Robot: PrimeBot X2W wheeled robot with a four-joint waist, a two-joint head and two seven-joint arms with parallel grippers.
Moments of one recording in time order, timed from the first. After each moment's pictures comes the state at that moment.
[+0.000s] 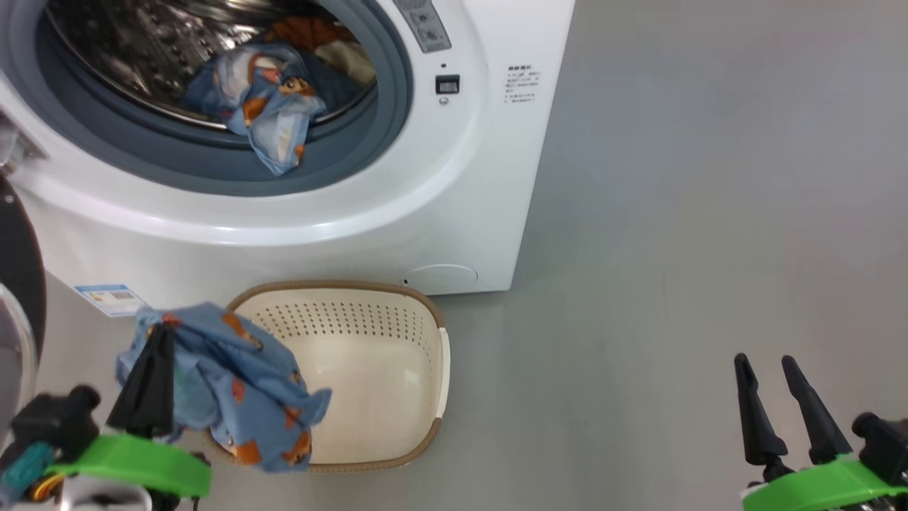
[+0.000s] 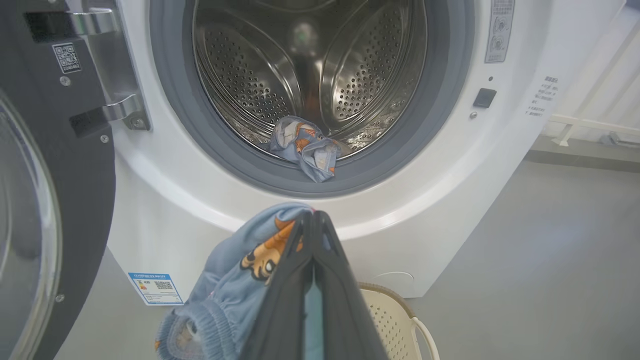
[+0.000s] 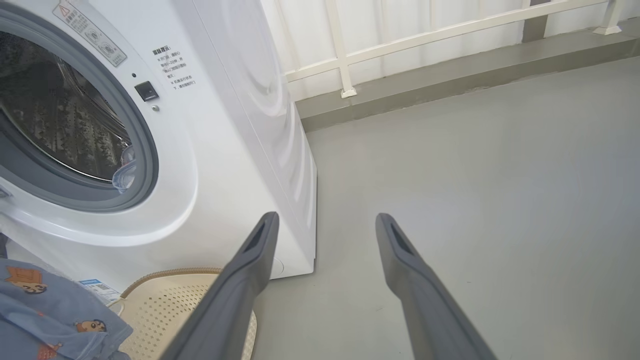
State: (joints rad) left arm -0.18 0.26 -0.12 0.24 -0.46 -0.13 -0.25; right arm -0.01 -0.13 -0.06 0.18 0.43 0.13 -0.26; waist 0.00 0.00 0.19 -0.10
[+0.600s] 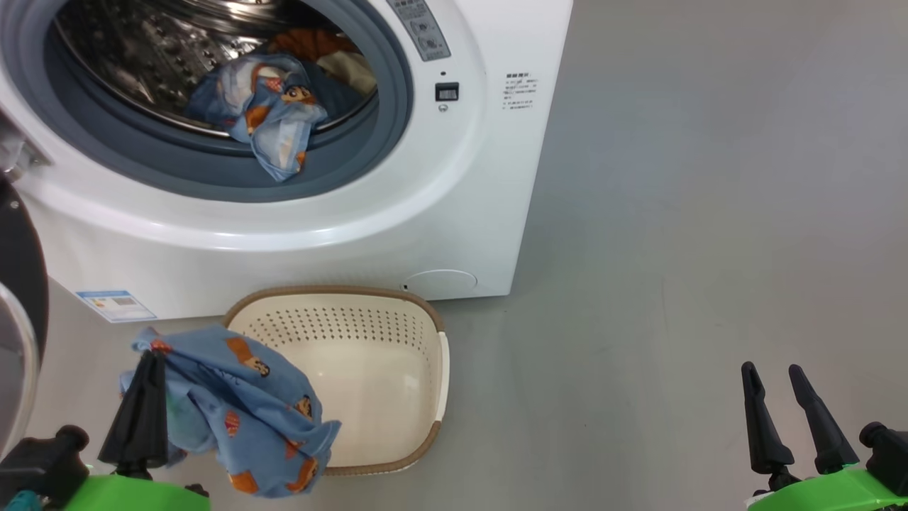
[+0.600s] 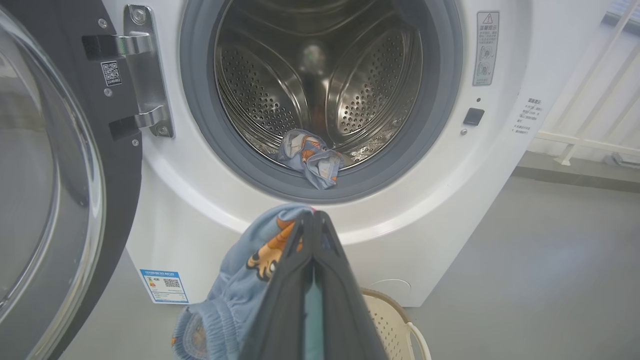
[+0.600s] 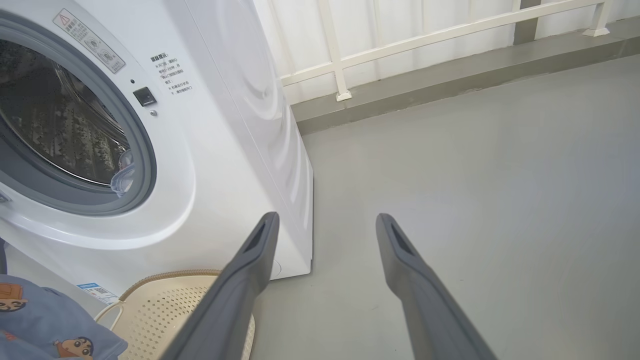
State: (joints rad) left arm -0.03 0.20 -0.02 0.09 -0.41 -0.13 -0.26; right arm 0.03 -0.13 -0.08 0.16 0.43 0.13 -0.26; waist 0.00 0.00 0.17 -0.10
